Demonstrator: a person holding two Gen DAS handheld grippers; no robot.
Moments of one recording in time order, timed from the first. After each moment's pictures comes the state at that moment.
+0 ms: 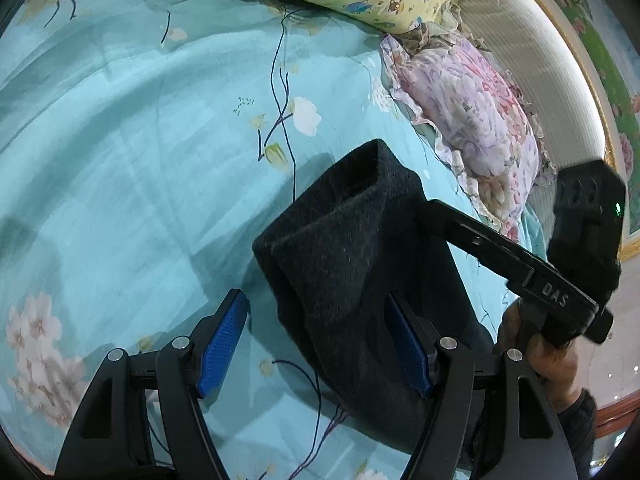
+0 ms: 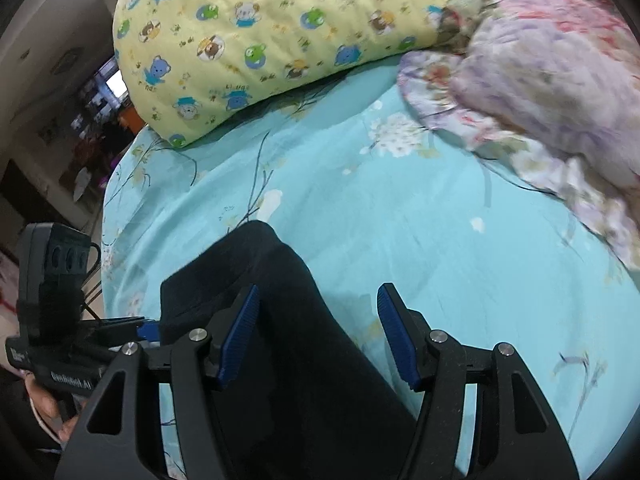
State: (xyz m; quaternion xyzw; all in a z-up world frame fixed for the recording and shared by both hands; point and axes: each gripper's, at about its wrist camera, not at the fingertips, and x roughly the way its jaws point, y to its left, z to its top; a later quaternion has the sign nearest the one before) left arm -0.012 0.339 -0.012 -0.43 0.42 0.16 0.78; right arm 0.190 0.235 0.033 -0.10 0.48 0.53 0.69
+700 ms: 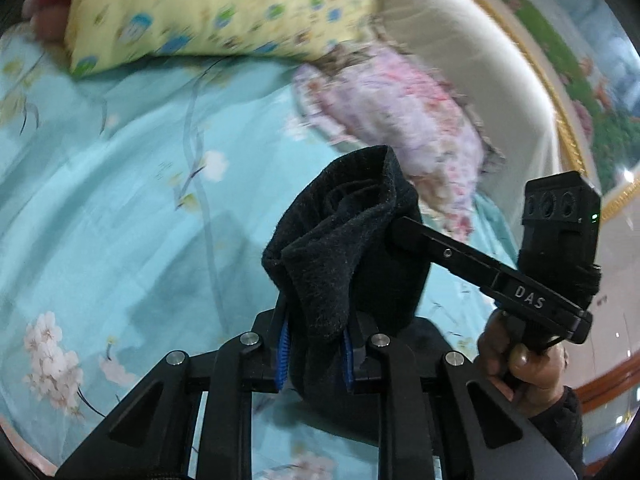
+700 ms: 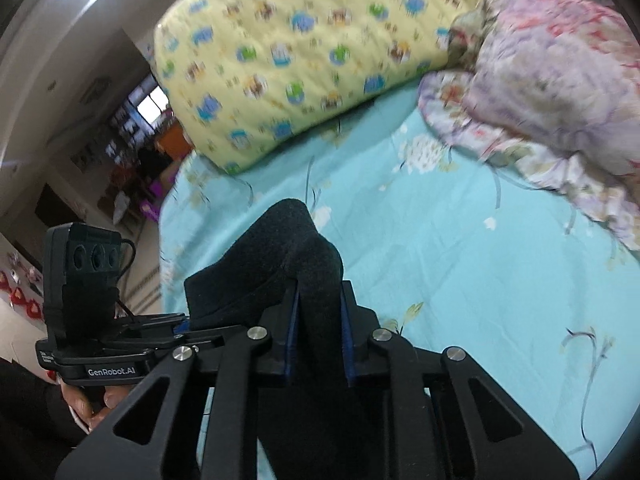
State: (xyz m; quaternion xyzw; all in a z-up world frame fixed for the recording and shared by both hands) left arm -0.005 0.301 0.062 -0.38 0.38 0.11 0.84; right arm 0.182 0.192 0.074 -0.02 0.47 0.56 0.68
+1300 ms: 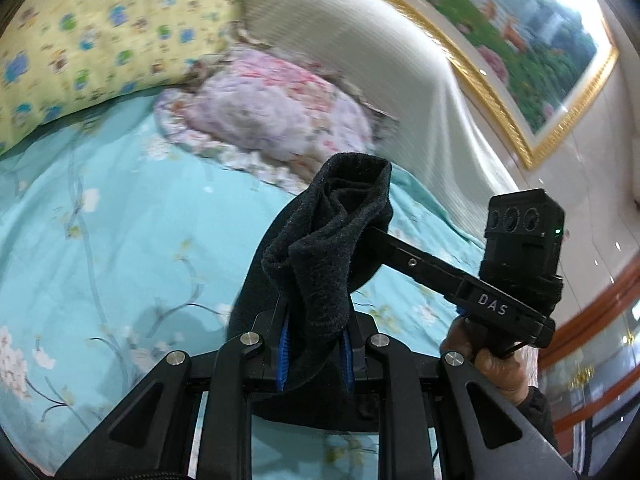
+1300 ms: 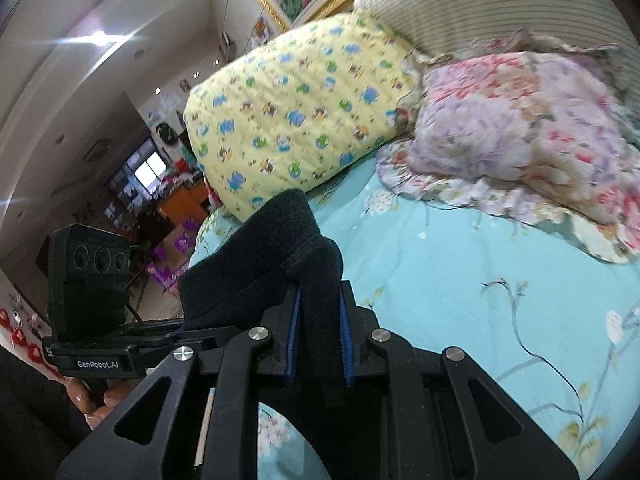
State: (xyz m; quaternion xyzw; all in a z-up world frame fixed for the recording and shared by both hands) left arm 0.015 0.196 0.137 -0.31 0.36 -0.01 0.88; right arm 0.157 0.058 0.133 0.08 0.40 0.53 0.74
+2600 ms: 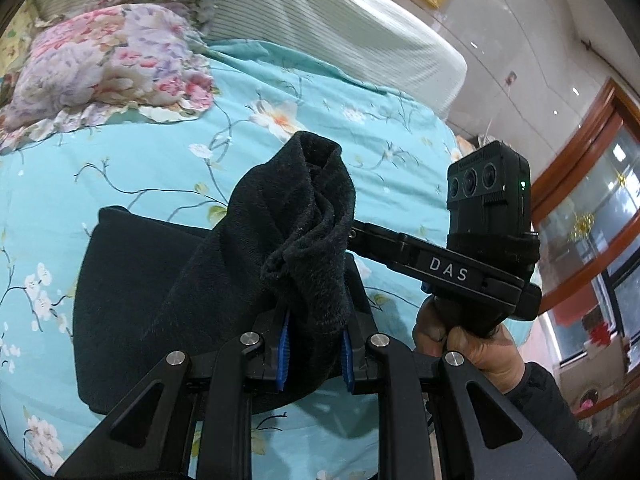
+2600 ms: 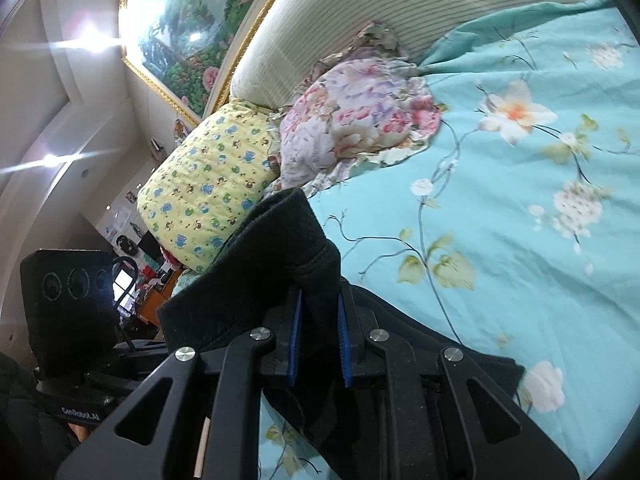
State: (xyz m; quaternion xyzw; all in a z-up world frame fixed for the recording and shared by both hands) left arm 0.064 -0.018 0.105 -0.15 0.46 -0.18 0.86; right arm 0.105 -0.171 0.056 0.25 0.39 0.39 0.80
